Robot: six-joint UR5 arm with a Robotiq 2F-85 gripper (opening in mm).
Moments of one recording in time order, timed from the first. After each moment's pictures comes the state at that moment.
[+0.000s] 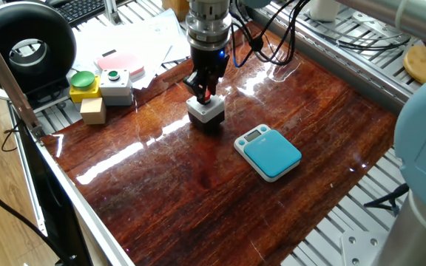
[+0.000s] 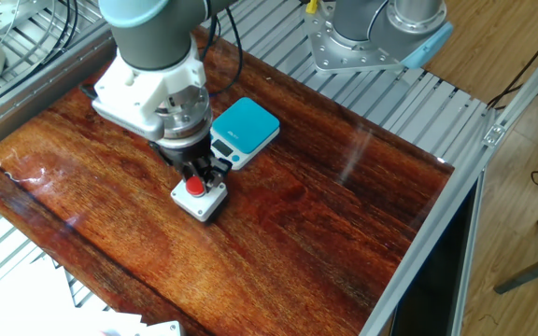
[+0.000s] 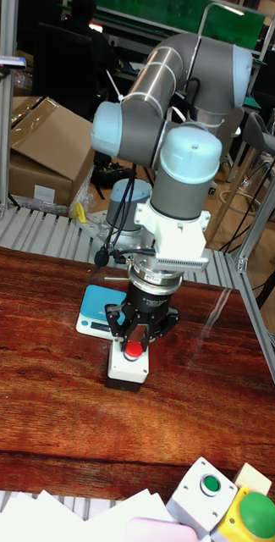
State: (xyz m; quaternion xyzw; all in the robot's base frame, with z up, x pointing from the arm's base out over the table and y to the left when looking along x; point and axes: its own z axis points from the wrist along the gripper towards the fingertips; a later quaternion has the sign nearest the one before) arm 0.574 0.032 0.090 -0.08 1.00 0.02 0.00
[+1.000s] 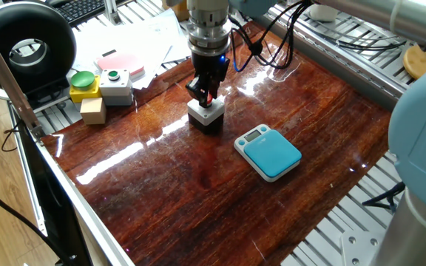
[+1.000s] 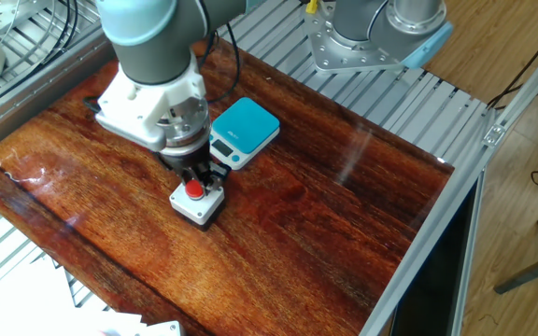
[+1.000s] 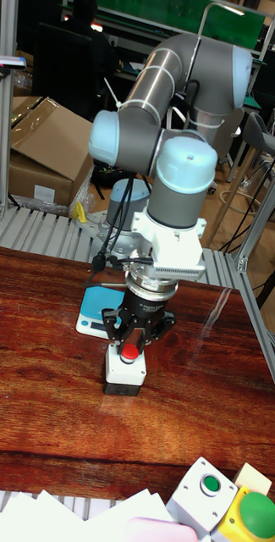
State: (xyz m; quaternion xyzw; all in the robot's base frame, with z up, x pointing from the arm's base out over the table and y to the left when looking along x) arm 0.564 0.024 0.078 -0.11 0.99 0.02 -0.02
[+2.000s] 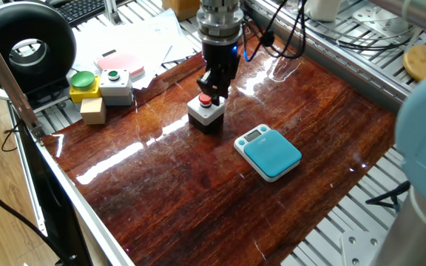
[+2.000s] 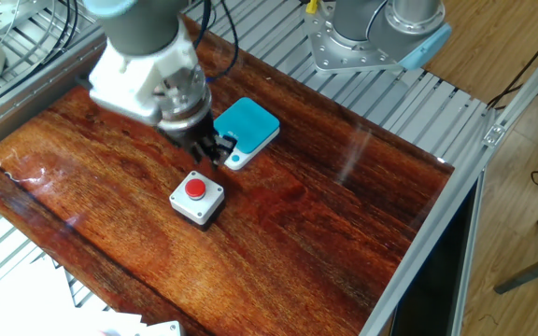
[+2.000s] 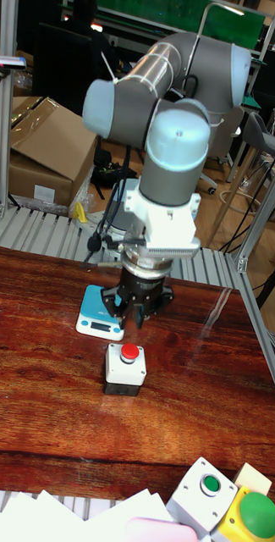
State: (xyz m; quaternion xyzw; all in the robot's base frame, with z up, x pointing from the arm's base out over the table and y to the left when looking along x) arm 0.529 0.018 0.116 -0.10 0.99 0.03 -0.05
